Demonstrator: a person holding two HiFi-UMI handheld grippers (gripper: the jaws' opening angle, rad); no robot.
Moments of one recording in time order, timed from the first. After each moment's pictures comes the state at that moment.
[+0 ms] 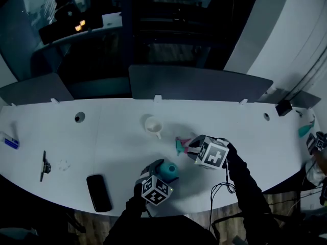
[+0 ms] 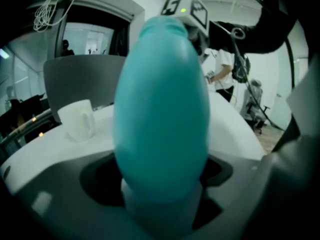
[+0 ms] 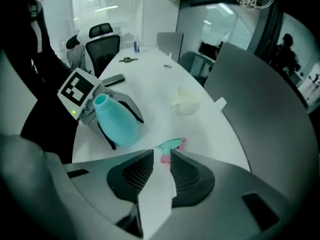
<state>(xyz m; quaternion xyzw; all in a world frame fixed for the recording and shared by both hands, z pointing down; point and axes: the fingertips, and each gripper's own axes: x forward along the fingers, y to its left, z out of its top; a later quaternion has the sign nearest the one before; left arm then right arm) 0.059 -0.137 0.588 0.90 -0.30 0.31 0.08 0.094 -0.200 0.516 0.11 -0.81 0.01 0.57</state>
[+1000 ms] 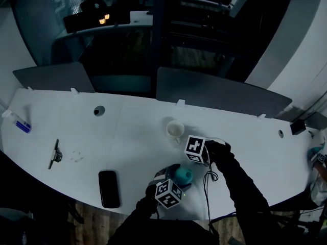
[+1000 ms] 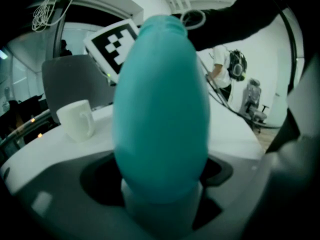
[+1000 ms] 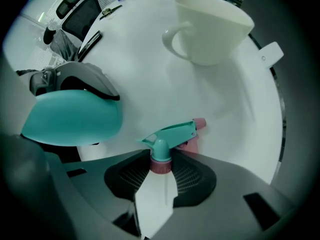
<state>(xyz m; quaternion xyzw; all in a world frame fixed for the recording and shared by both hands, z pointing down) 0.059 -0.137 0.588 0.90 -0.29 0.32 0.07 0.088 -0.215 0.610 0.00 -0.63 0.13 0.77</state>
